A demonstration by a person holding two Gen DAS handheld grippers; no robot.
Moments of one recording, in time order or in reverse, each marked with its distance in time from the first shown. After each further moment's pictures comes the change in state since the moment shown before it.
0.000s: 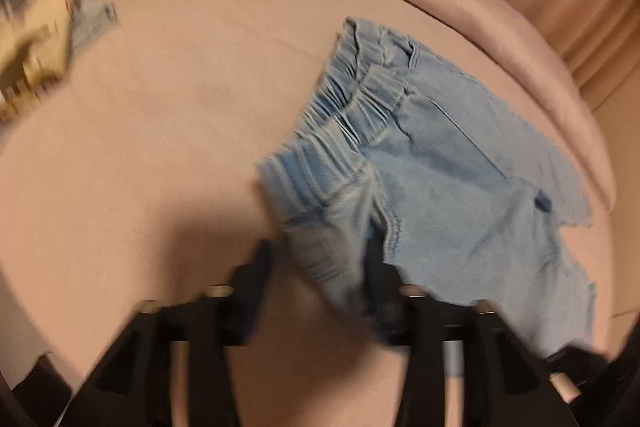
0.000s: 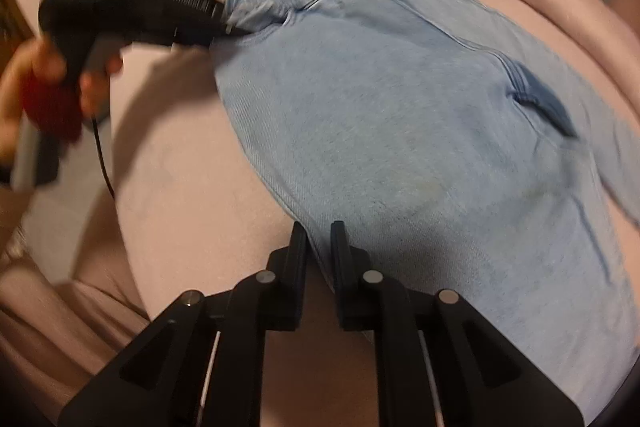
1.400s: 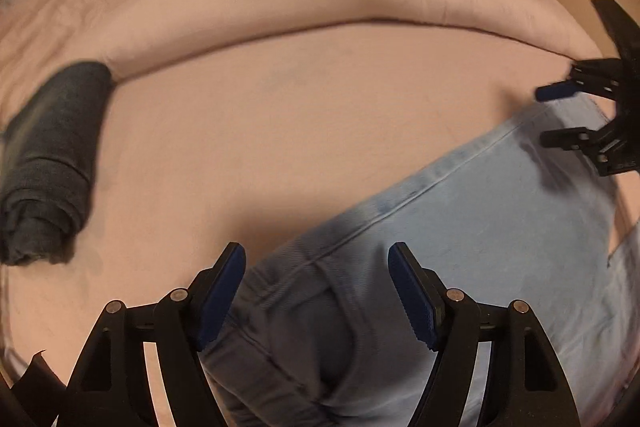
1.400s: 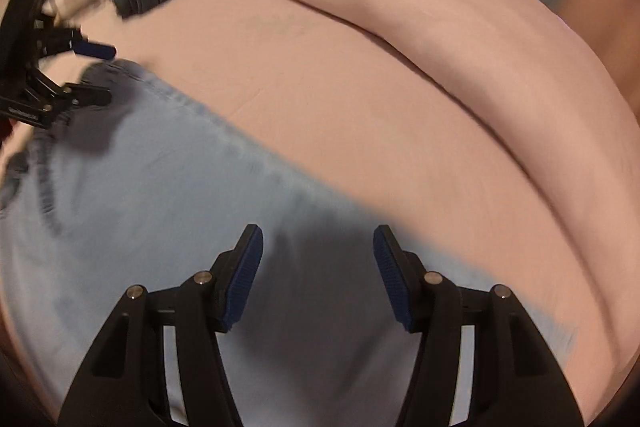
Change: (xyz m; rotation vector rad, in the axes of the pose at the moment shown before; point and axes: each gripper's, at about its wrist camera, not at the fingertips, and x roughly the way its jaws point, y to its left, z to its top) left arm 0.132 -0.113 0.196 0.645 0.085 -0.090; right arm 0.030 -0.270 0.207 -0.078 0.050 -0.221
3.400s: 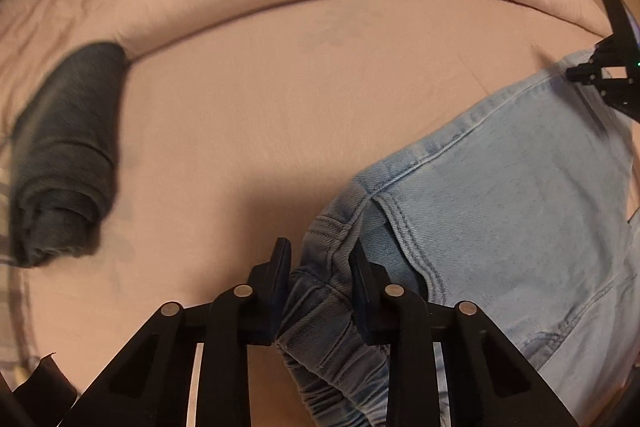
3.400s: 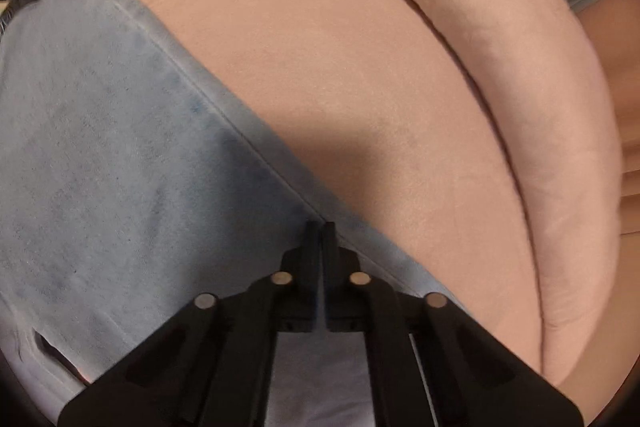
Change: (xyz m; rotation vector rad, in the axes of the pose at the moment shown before) left arm -0.032 -0.002 -0.031 0.062 0.080 0.104; right arm 0.052 0.023 0.013 -0.157 0.268 -0.226
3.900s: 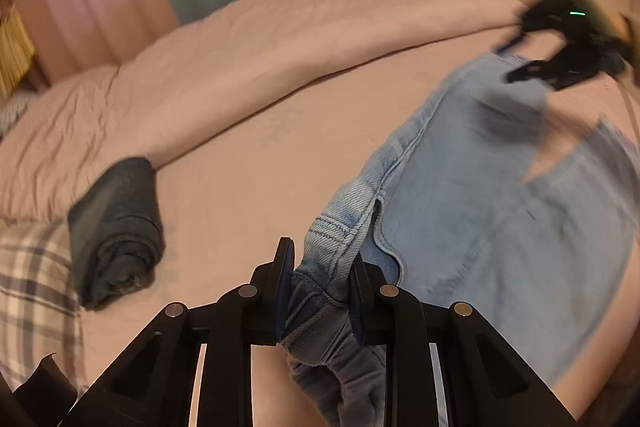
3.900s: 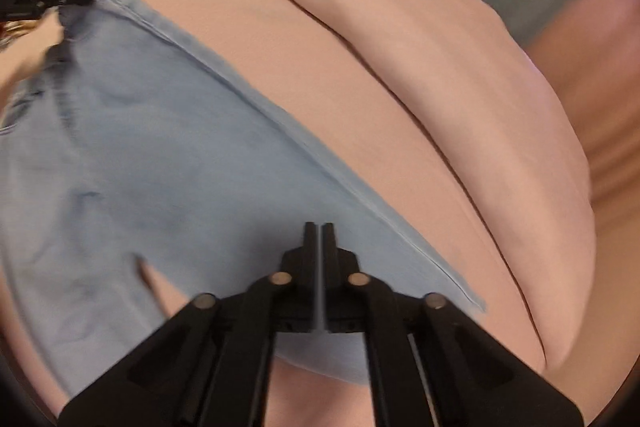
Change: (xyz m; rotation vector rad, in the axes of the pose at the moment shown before) left arm -0.127 -0.078 -0.064 0.239 -0.304 0.028; right arm -0.120 0.033 -0.072 0.011 -0.276 0.014
